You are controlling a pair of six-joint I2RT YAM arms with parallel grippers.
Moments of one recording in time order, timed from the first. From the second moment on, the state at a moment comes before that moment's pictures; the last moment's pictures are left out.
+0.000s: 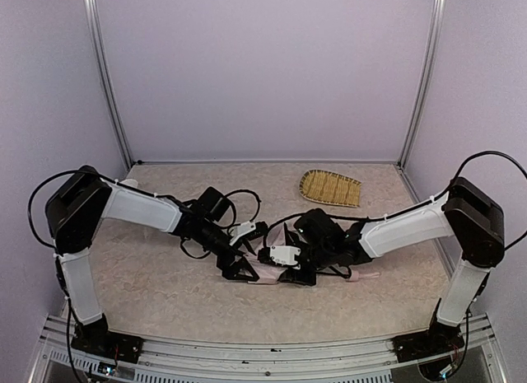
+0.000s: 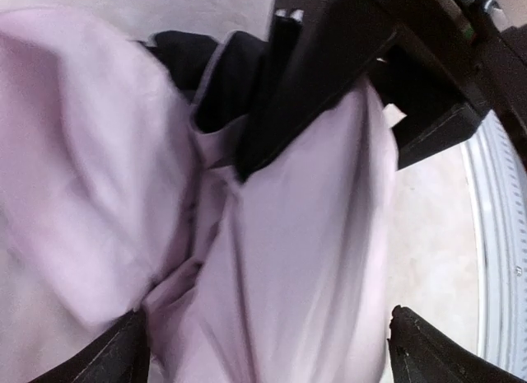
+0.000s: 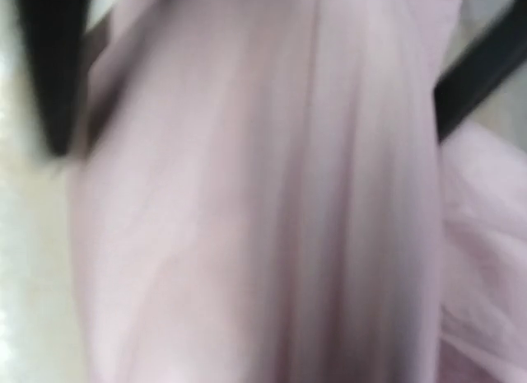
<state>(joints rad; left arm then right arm) -0.72 1.95 1.12 -0.22 0.75 0.42 0.96 1.78 0.91 -0.01 -0.14 -0.57</state>
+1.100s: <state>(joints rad) -0.94 1.72 0.73 0.38 0.34 0.76 0.74 2.04 1.27 -0.49 -0.89 -0.50</state>
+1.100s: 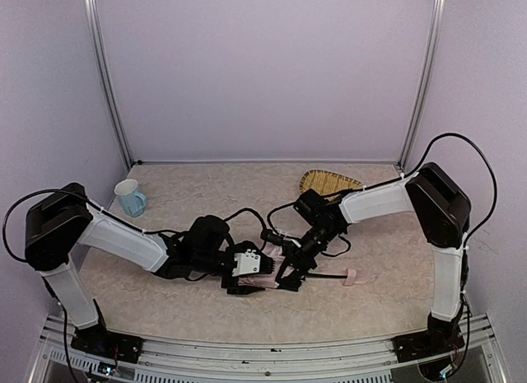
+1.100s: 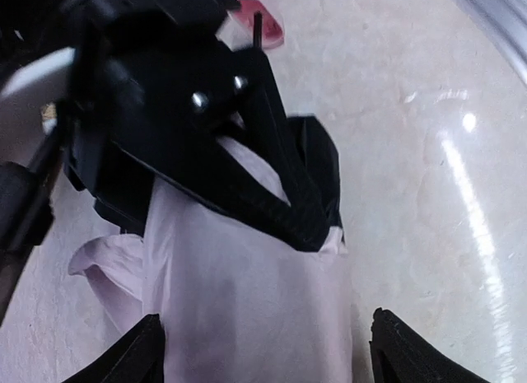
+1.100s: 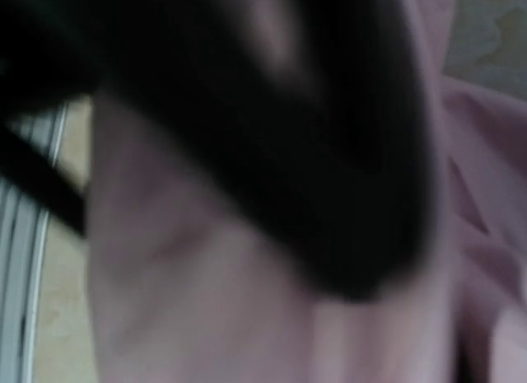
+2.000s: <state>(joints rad) -0.85 1.97 1.14 -0.10 0.48 0.65 0.73 1.56 0.94 -0.14 -0.48 -0.35</state>
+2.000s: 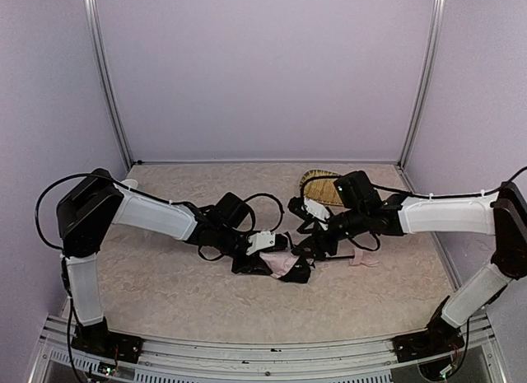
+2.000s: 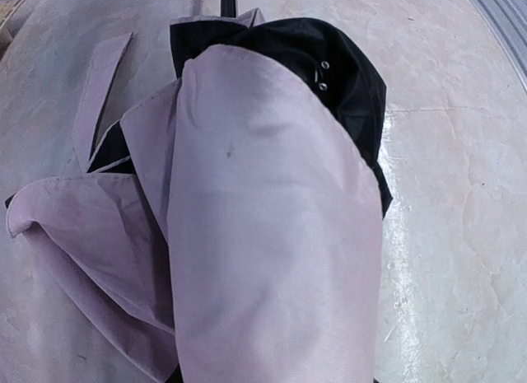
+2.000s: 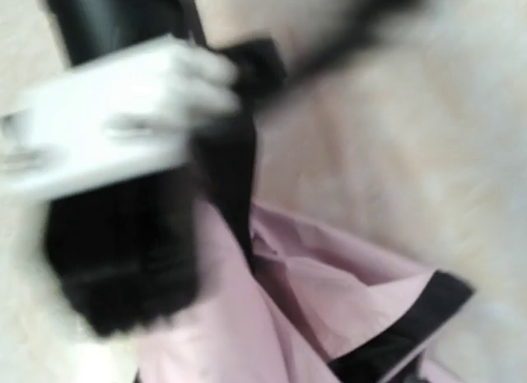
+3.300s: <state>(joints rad) -0.77 1.70 0.82 0.05 0.47 0.47 0.97 1.71 0.86 -0.07 -0.09 -0.58</state>
